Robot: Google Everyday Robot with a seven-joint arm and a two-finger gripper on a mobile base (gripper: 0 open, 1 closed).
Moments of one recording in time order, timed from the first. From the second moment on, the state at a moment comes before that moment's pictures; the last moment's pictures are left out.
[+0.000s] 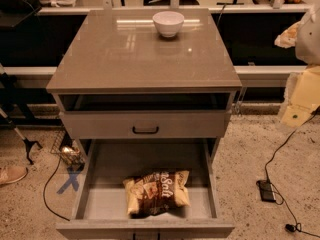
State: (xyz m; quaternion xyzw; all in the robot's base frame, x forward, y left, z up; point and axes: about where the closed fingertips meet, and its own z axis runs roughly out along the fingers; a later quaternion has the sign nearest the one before) arm 0.438 -0.216 0.979 -0.60 0.78 -0.04 0.16
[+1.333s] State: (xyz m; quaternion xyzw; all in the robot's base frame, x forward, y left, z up) arm 0.445 -0.189 0.854 -0.51 0.81 0.16 0.24
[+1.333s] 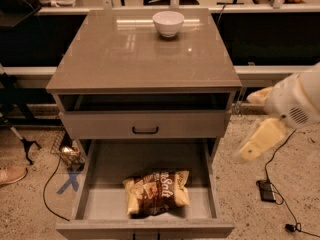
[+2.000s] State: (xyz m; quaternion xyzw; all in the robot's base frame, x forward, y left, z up) arm 0.444 -0.154 0.810 -0.43 0.82 0.25 0.27
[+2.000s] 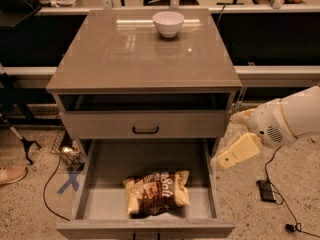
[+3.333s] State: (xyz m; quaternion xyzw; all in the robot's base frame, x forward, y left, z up) arm 0.476 -0.057 0.593 -0.33 0.85 0.32 0.25
